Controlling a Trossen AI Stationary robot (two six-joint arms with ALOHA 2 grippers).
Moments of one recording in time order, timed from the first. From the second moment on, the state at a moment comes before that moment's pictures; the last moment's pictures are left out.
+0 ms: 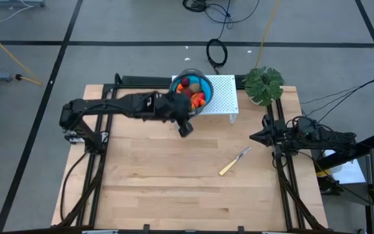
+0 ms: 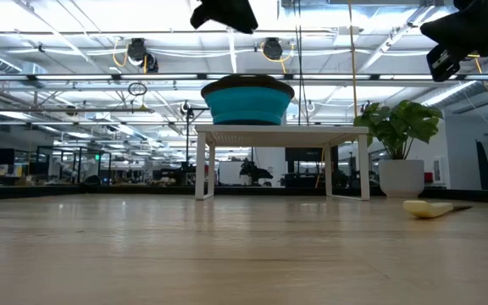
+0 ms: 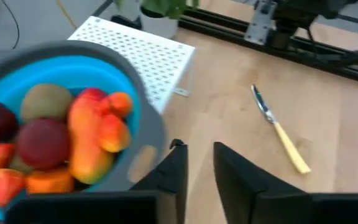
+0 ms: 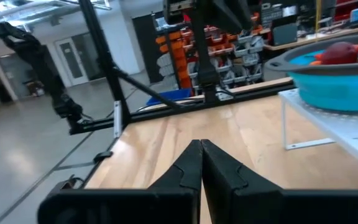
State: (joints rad) left arm 0.04 1.65 1.70 -0.74 -0.25 -0.26; right arm -0.01 0.01 0.29 -0.28 -0.12 0.25
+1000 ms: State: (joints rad) left arm -0.18 1.64 1.57 -0.52 -0.20 -0.27; right arm -0.01 0.01 0.29 -0.27 -0.24 0.25
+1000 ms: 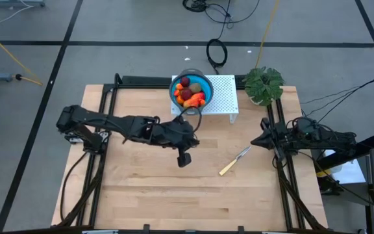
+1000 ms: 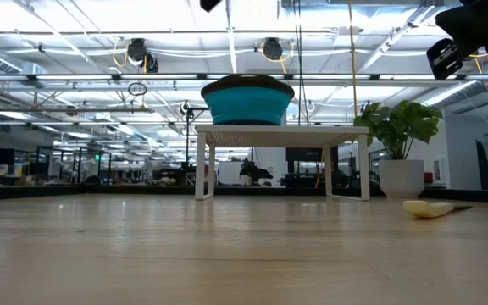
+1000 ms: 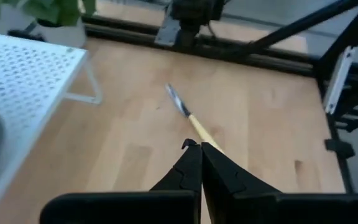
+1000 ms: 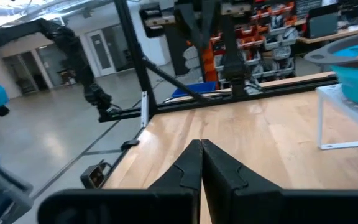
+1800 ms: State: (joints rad) left arm -0.16 1.14 0.77 0.07 -0.10 -0.25; right arm -0.01 0.43 0.29 -0.05 -0.20 0.38
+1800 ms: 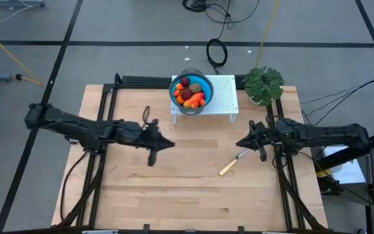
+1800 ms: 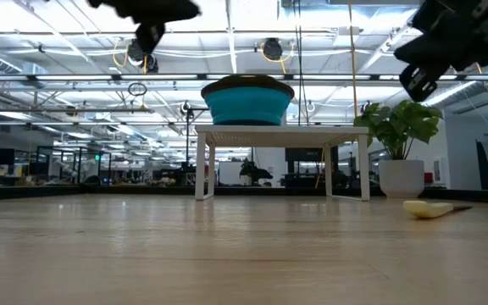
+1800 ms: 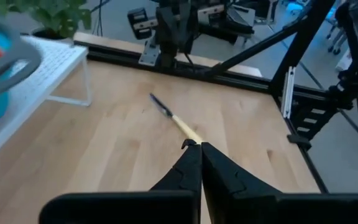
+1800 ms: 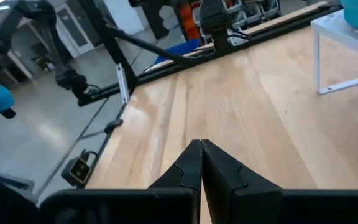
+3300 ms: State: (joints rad) left arm -0.16 0.19 0.09 0.07 -0.04 -0.11; right arm 0.34 1.26 1.00 -0.67 0.39 1.05
